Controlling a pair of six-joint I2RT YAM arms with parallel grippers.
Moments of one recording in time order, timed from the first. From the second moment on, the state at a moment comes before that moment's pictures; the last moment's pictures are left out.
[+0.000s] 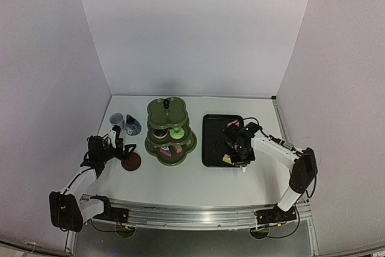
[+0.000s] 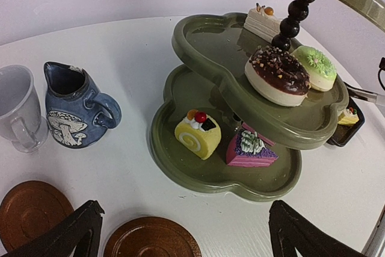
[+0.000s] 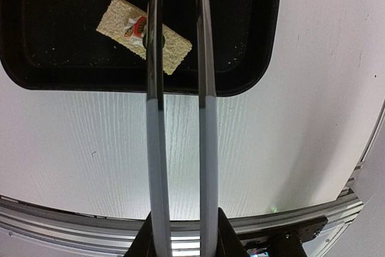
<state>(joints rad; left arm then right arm) -0.05 1.04 0.48 0.08 0.53 0.03 0.70 1.71 1.42 -1.30 0.07 0.64</state>
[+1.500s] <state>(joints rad) -0.05 1.09 0.53 0.03 0.55 0.15 0.68 1.72 2.00 -1.42 0.07 -0.01</state>
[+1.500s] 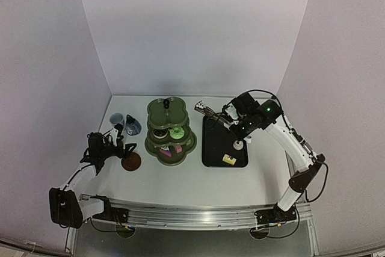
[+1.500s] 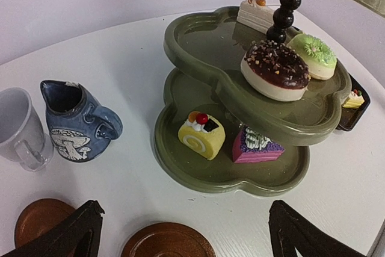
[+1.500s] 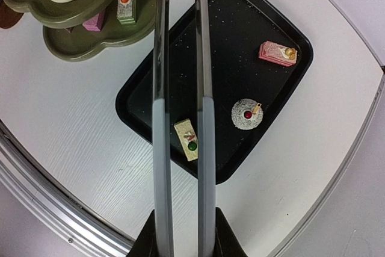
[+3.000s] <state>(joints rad) -0.05 1.01 0.50 0.03 0.56 0.16 1.14 2.09 2.35 -1.43 0.06 0.11</state>
